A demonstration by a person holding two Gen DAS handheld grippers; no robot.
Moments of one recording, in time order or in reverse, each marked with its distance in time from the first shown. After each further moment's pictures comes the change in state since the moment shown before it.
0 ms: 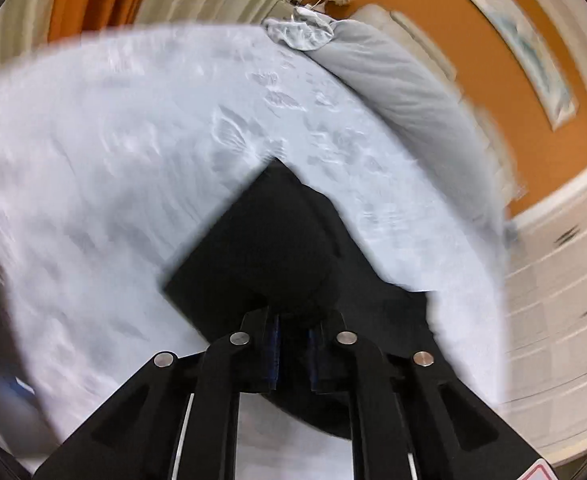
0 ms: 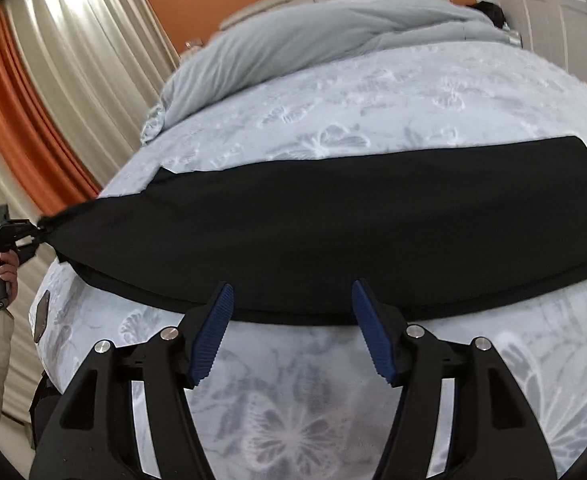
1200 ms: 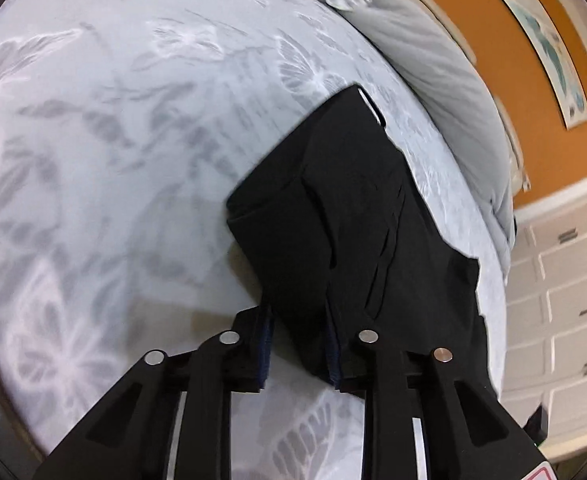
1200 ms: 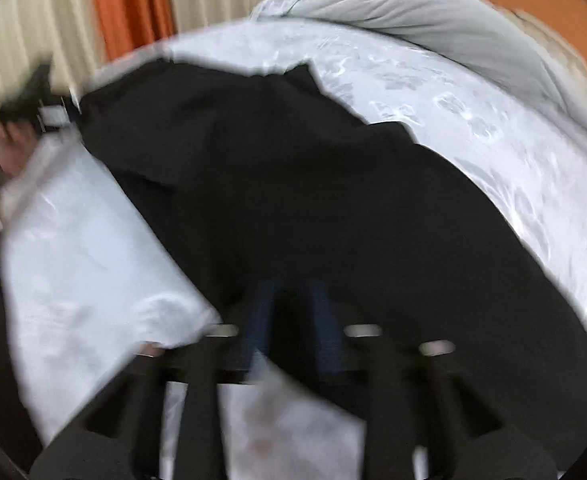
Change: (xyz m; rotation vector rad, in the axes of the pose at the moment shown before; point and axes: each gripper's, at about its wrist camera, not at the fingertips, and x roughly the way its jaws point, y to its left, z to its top) left arm 0.030 0.073 -0.054 -0.131 0.094 -0.115; right arm 0.098 0.167 0.015 -0.578 0.202 0.062
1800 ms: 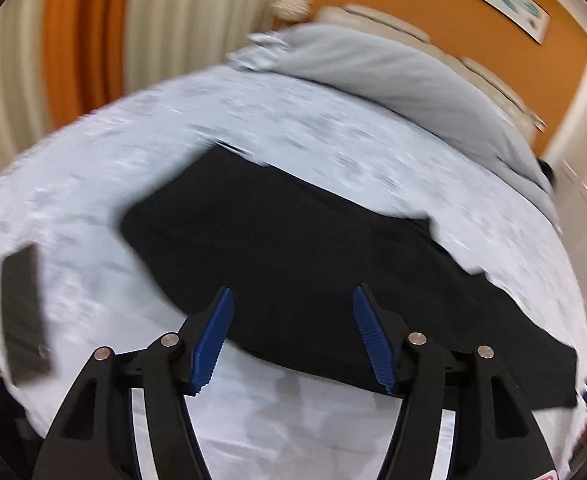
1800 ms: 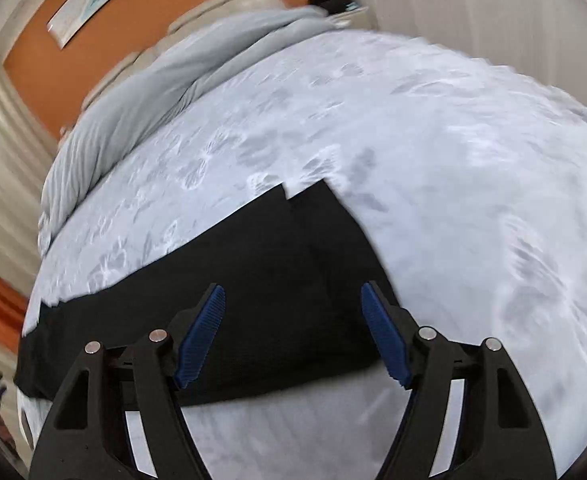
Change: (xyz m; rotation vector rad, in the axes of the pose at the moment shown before) left arm -0.028 -0.187 -0.107 0.387 -0.197 0.254; right arm -0.163 -0.335 -0.204 0.928 -0.214 -0.301
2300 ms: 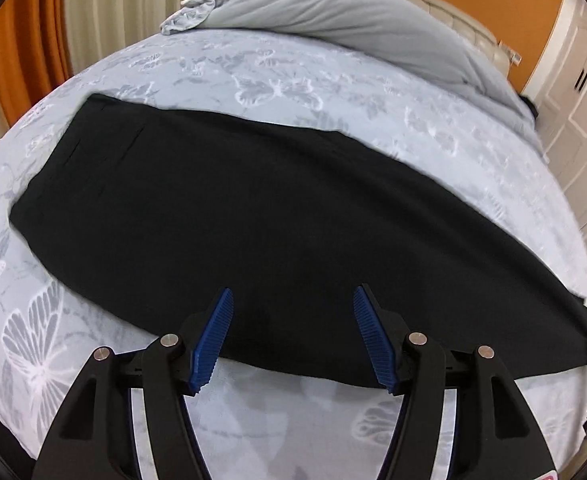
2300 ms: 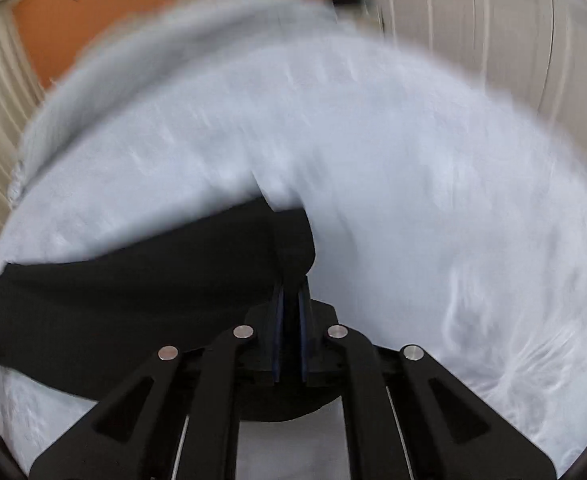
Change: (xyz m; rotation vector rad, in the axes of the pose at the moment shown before) left arm 0.059 -0.098 -0.057 0.127 0.139 0.016; right arm 0.013 -0.061 0.013 -0.116 0.093 -0.119
